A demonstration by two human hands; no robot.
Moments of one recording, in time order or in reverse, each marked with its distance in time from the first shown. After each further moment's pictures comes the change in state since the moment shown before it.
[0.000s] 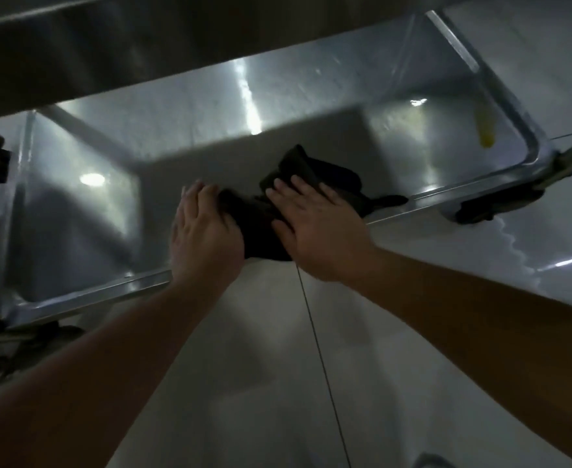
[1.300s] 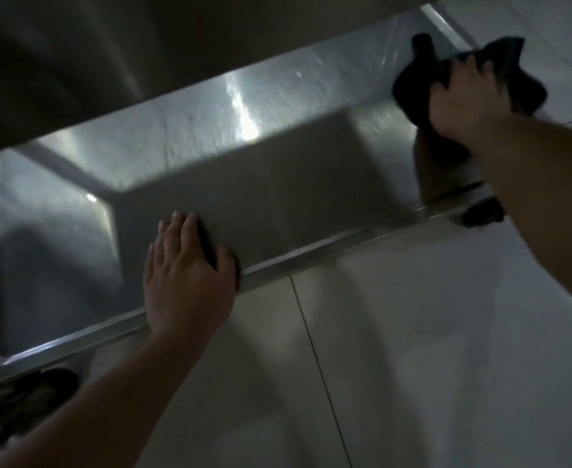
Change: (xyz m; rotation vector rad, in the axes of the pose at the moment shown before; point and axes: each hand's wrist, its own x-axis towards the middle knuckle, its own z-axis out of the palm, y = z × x) left_hand -0.001 -0.008 0.006 0.269 -0.004 0.023; right_hand 0.076 0.235 -0.085 0.023 0.195 0.723
